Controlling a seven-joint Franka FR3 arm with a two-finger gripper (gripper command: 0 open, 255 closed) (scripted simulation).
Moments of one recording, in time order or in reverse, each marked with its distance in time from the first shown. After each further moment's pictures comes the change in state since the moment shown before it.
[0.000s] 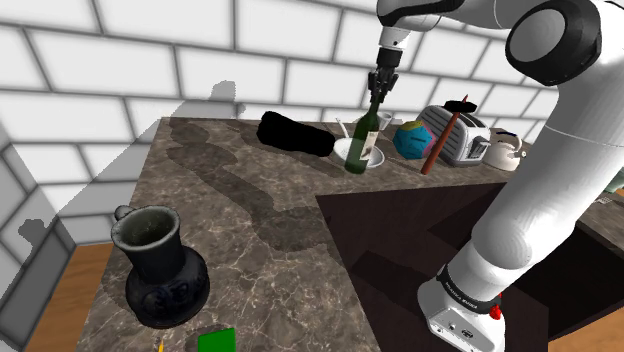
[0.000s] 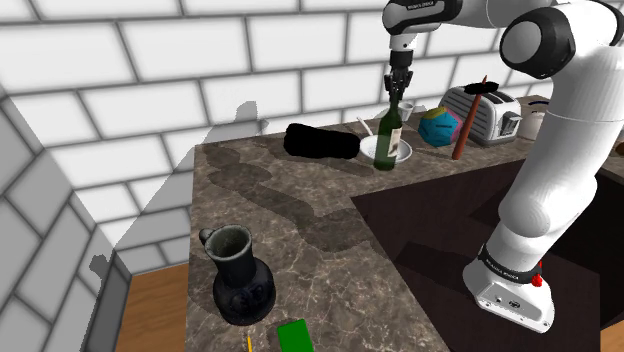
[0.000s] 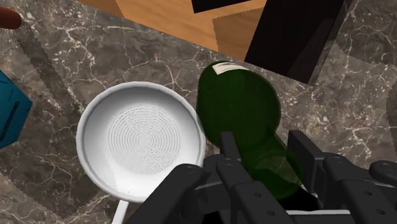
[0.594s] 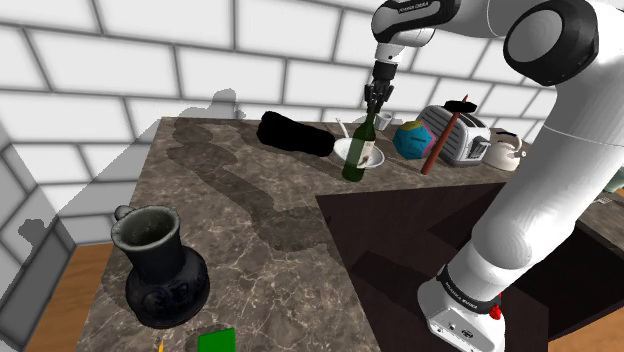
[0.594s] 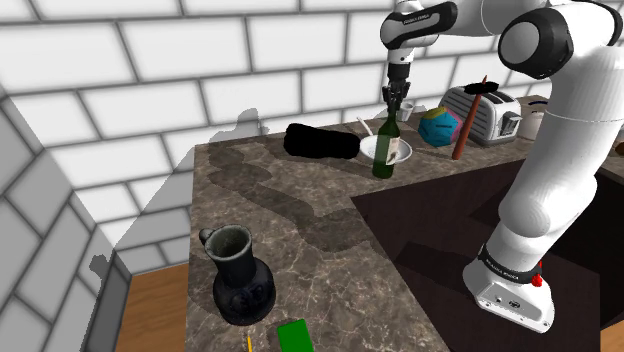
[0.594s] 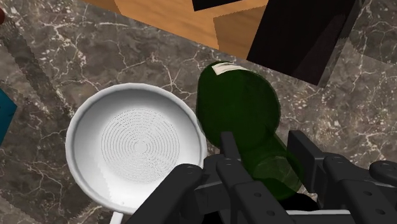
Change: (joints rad) arm 0.001 0.009 0.001 -0.093 0.002 0.101 -0.002
